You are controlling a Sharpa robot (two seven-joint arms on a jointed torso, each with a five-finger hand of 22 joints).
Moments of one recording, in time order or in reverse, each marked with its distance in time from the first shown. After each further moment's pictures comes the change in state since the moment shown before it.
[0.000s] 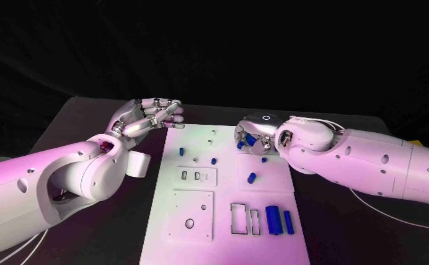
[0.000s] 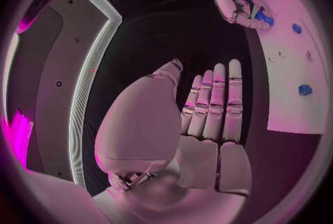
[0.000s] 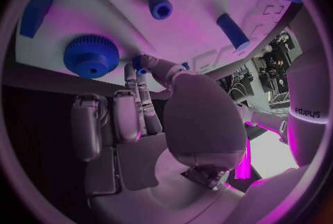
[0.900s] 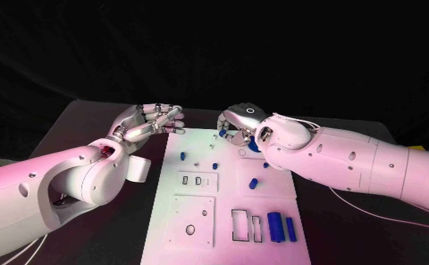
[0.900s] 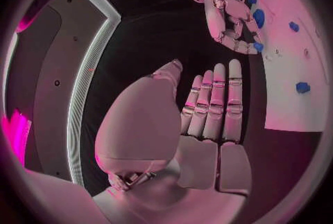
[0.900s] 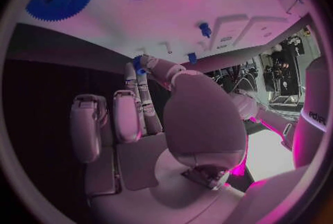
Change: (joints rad) left arm 0.004 0.001 0.000 -0.006 0.000 0.008 -0.012; left_hand -0.004 0.004 0.000 0.000 0.000 -0.004 0.004 -0.005 -0.001 -0.004 0.004 -0.004 0.000 0.000 0.000 0.000 0.003 0.000 0.000 0.000 0.004 0.001; right arm 0.016 0.156 0.010 -0.110 -0.004 -0.159 -0.061; right_hand -0.006 0.006 -0.001 -0.001 -0.008 0.001 -0.002 0.001 0.000 0.000 0.000 -0.007 0.028 0.000 0.000 0.007 -0.001 -0.015 0.003 -0.003 0.011 0.000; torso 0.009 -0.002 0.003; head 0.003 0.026
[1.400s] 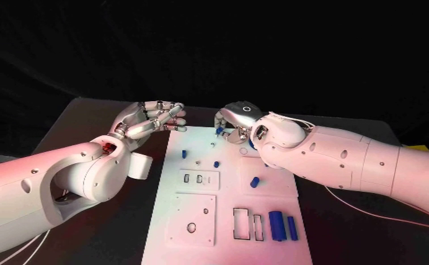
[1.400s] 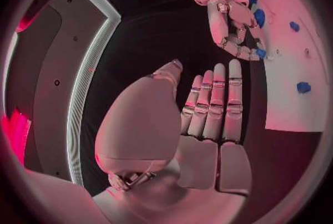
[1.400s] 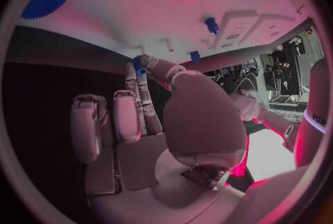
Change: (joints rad) left arm 0.006 0.001 0.000 0.000 0.000 0.003 -0.002; left_hand 0.000 0.000 0.000 0.000 0.000 0.000 0.000 0.000 0.000 0.000 0.000 0.000 0.000 0.000 0.000 0.000 0.000 0.000 0.000 0.000 0.000 0.001; right arm -0.006 0.049 0.000 -0.047 0.005 -0.016 -0.002; right_hand 0.000 0.000 -0.002 -0.001 -0.004 -0.005 0.002 0.002 0.001 0.004 -0.003 -0.004 0.000 0.000 0.000 0.001 0.000 0.000 0.004 0.004 0.000 0.000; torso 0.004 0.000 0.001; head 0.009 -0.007
